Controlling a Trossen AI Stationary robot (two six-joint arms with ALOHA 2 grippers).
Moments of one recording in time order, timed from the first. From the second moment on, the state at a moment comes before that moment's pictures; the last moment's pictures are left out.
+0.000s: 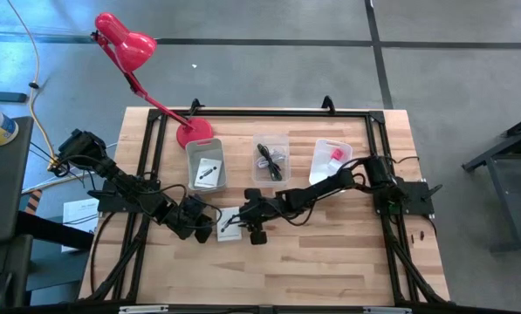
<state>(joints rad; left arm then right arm) -0.47 1.36 0.35 0.03 -0.42 -1.29 0.17 2.15 1.30 0.19 0.02 0.00</state>
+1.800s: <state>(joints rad) -0.47 1.38 0.35 0.08 -0.32 -1.37 0.18 2.21 1.23 0.34 0.01 0.05</state>
